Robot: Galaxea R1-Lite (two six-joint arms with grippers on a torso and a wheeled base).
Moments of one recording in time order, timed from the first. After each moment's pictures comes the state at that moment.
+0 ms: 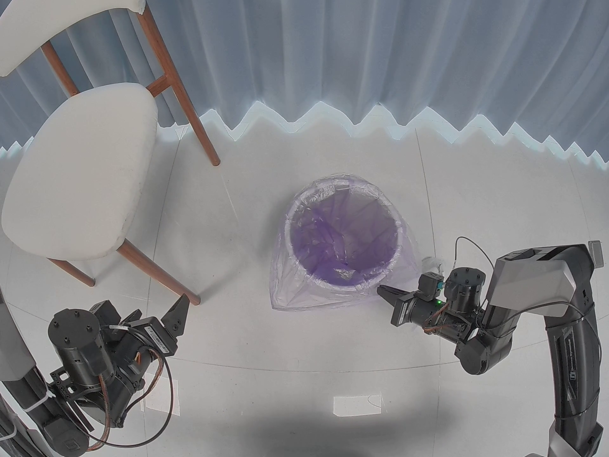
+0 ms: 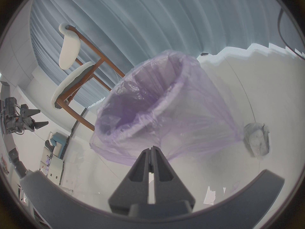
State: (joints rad) left arm -0.51 1.77 -0.02 -1.55 0.45 -0.50; right arm 0.34 2.50 -0.80 -1.47 0.34 0.22
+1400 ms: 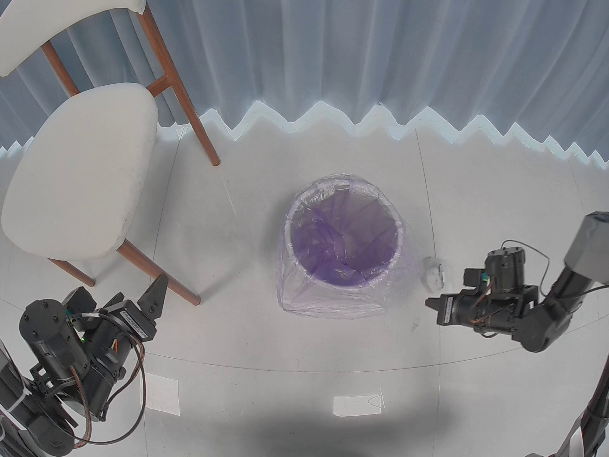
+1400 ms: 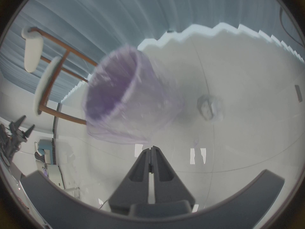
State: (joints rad) left arm -0.47 1.65 -0.02 -1.55 0.44 -0.49; right arm 0.27 2.06 -0.60 -0.85 0.20 0.26
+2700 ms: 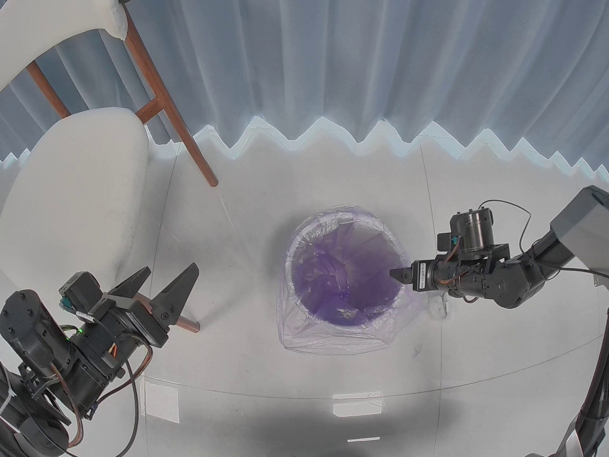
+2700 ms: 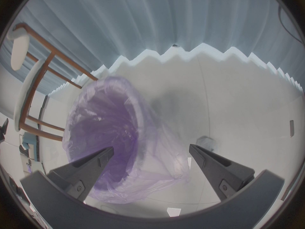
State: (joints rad) left arm -0.52 1.55 -0.07 -1.55 0.16 -0.36; right arm 0.34 2.11 -1.01 -0.47 0.02 0.19
